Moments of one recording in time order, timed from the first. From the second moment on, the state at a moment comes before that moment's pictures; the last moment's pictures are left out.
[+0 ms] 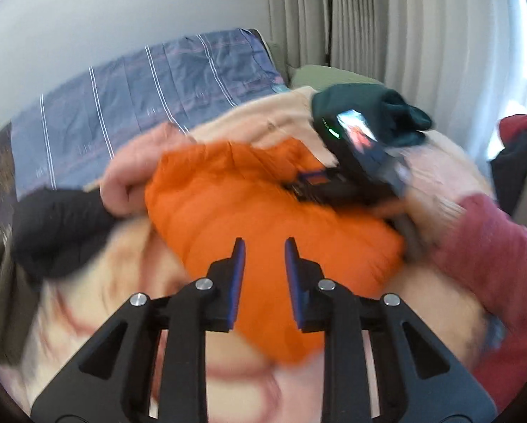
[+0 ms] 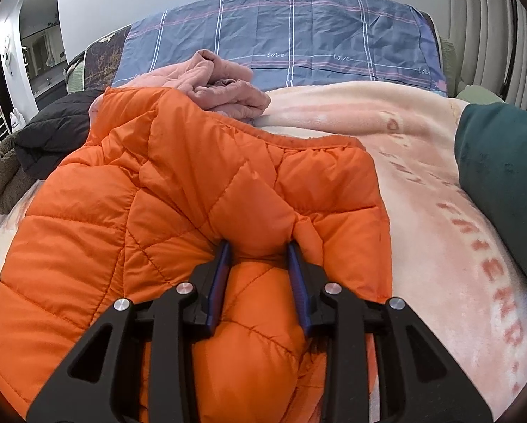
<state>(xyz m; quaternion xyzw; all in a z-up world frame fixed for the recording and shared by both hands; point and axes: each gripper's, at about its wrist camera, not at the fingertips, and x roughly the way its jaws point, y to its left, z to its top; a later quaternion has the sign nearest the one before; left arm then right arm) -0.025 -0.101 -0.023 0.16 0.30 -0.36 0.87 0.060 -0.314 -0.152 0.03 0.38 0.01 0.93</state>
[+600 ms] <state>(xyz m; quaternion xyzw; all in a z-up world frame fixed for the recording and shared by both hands) 0.027 -0.145 -0.110 0.24 0.37 -0.33 0.83 -0.007 -0.311 -0.094 0.05 0.30 0.01 0.95</state>
